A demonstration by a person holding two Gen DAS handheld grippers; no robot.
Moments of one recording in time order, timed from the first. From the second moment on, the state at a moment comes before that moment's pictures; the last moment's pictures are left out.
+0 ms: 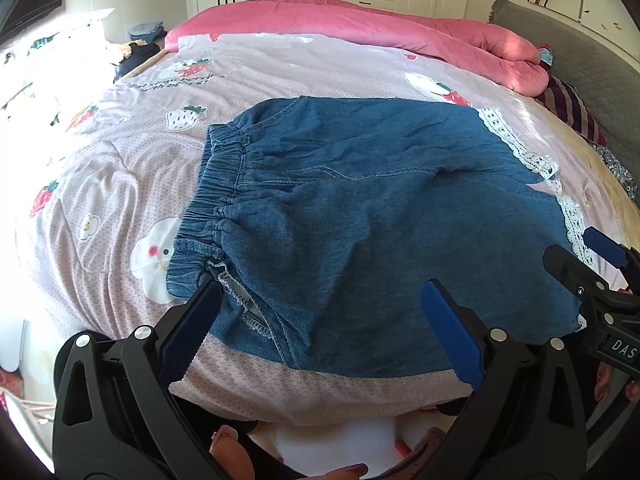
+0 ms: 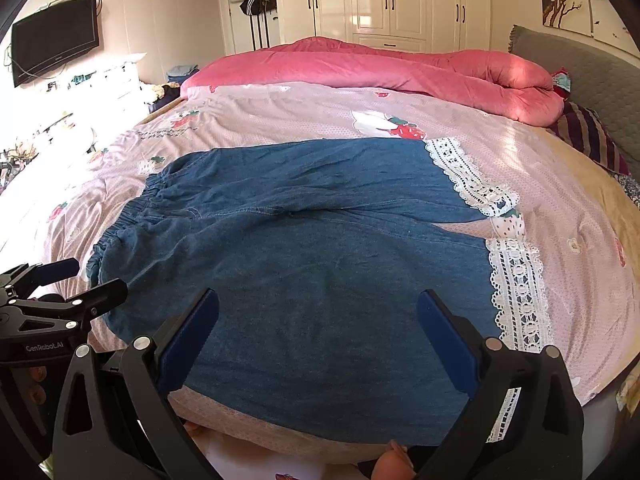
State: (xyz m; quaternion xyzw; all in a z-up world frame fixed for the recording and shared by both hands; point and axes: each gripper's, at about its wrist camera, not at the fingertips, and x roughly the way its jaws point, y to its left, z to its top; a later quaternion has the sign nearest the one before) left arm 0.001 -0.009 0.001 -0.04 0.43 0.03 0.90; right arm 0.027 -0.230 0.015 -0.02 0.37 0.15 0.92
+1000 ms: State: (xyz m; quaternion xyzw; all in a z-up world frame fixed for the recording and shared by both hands) left arm -0.002 -0.013 0.007 -0.03 0.42 0.03 0.91; right arm 0.027 -0.229 0.014 -0.03 0.37 0.15 0.92
